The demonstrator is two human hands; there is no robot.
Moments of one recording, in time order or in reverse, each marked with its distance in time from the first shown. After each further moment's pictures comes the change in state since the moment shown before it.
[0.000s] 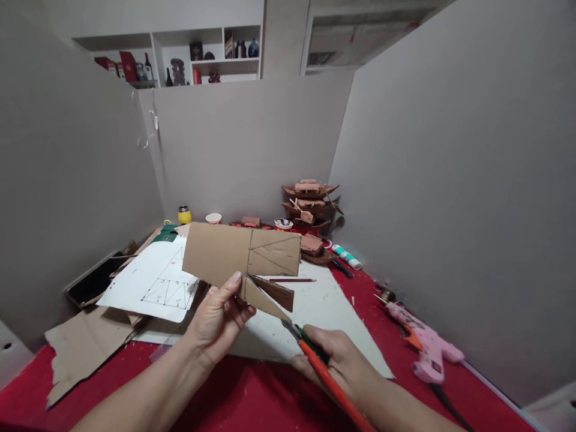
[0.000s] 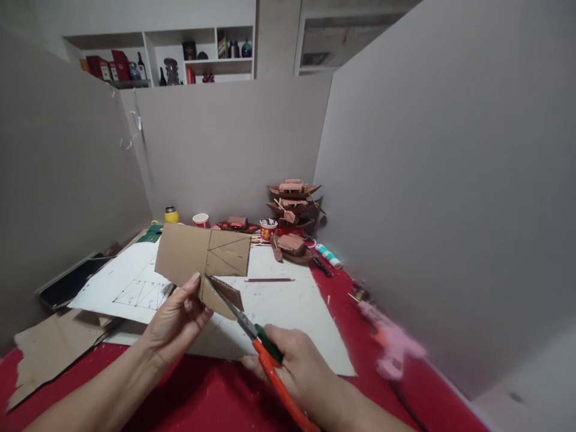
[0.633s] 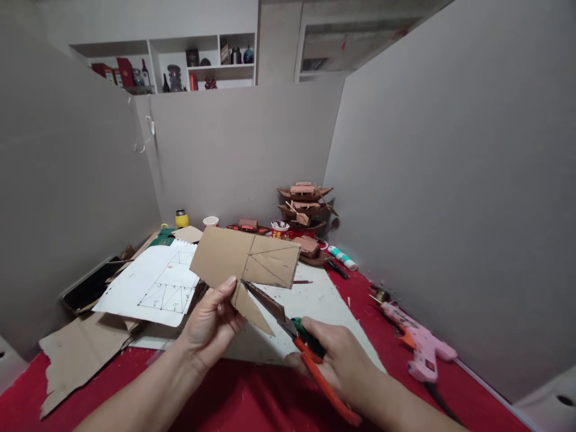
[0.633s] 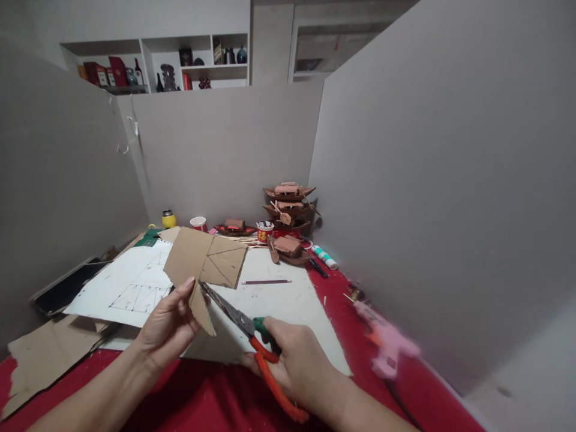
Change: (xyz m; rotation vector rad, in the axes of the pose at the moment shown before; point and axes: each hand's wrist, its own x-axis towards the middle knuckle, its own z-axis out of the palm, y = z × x) left_hand -0.002 0.005 0.003 -0.064 0.013 -0.039; right_hand 0.002 0.000 -0.006 -0.319 0.159 -0.102
